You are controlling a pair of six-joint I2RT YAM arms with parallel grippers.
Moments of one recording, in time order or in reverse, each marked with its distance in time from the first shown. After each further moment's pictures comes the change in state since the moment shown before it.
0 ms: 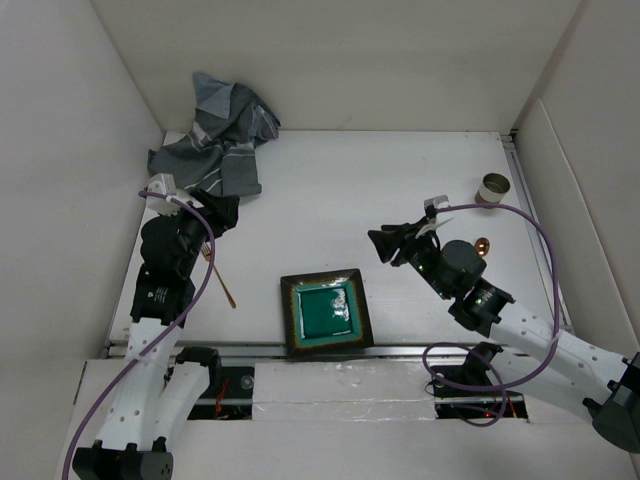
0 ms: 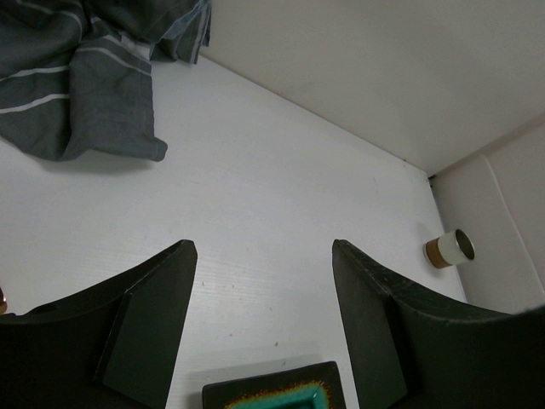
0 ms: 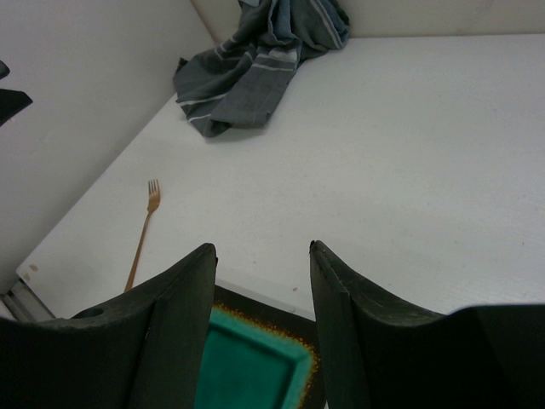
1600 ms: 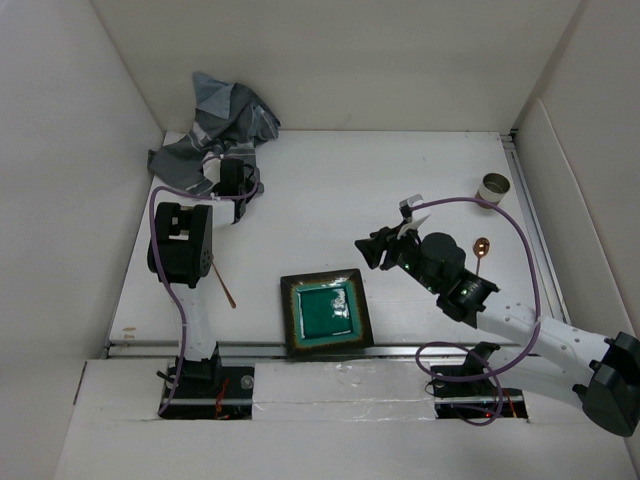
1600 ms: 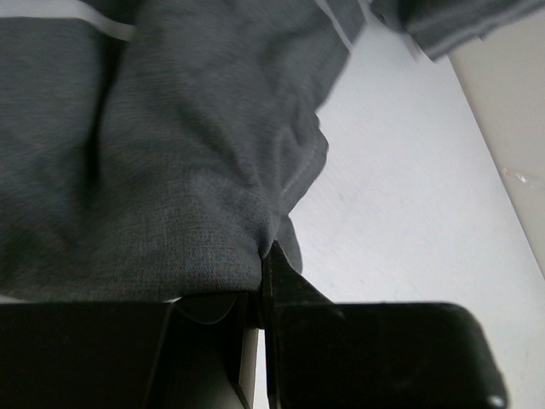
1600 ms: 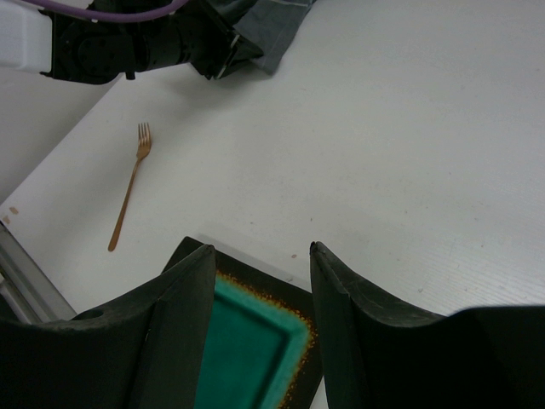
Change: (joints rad) left arm -0.018 1.332 0.433 0.449 -0.284 -0.346; right arm 0.000 0.117 0.032 -0.039 -0.093 -0.031
